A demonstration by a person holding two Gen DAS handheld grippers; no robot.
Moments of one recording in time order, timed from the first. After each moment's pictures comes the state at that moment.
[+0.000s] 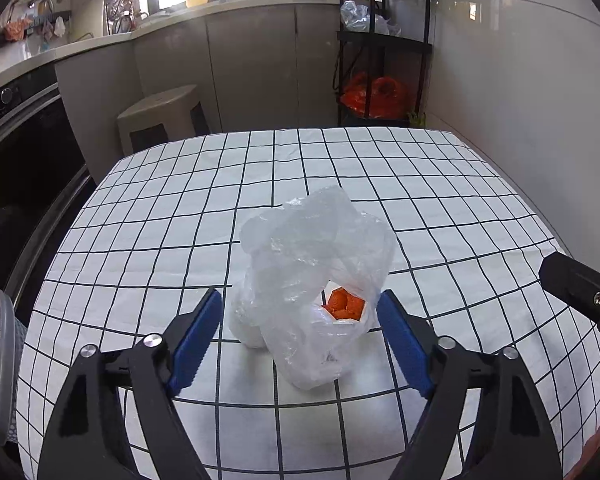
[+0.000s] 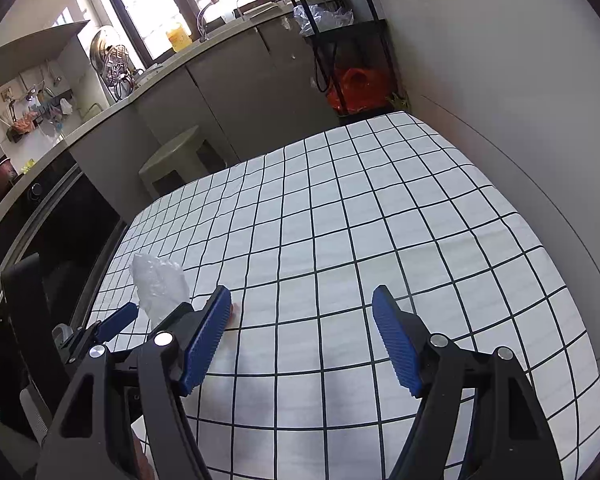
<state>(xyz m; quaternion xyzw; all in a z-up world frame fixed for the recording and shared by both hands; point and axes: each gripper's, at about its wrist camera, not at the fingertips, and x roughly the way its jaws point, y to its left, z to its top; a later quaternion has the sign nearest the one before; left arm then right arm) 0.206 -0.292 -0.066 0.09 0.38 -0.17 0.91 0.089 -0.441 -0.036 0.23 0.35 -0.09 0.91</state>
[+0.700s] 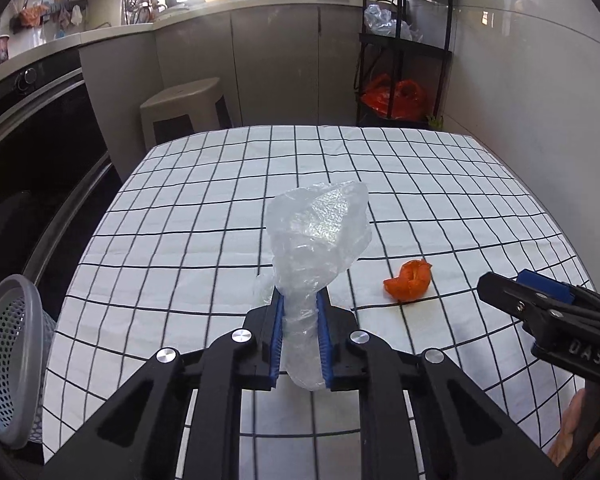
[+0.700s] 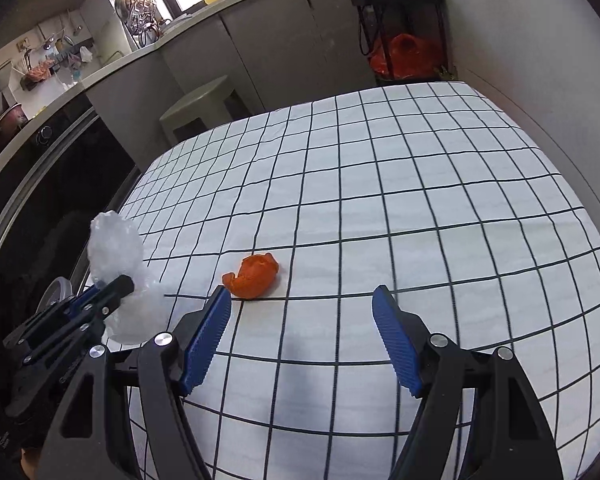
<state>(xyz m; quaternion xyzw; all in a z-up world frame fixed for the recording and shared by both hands) 0.199 -0.218 -0.053 0.08 0.38 -0.16 0.91 0.135 -0.388 -0.065 0.19 0.41 -0.03 0.89</state>
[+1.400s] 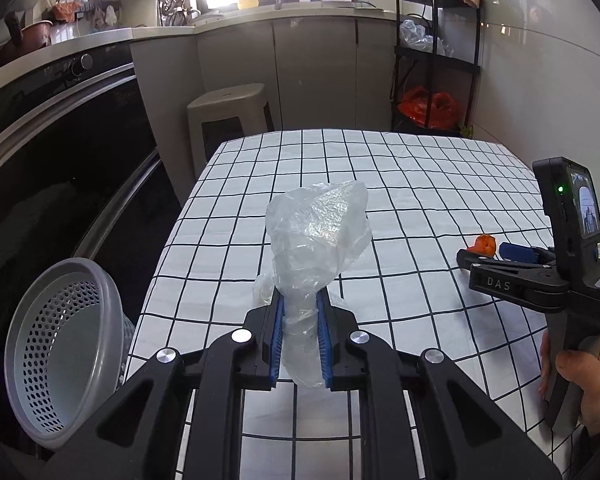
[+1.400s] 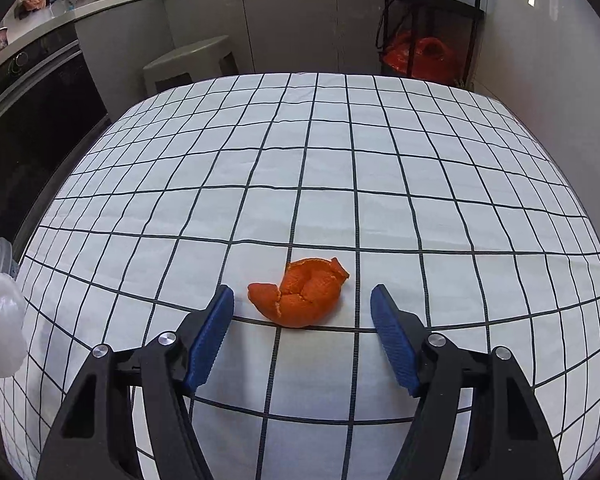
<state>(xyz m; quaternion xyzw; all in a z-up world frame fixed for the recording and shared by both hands) 0.185 -0.115 -0.040 0.08 0.36 -0.12 0.92 0.198 -0.318 -0.103 0.08 0.45 -0.09 0.89</state>
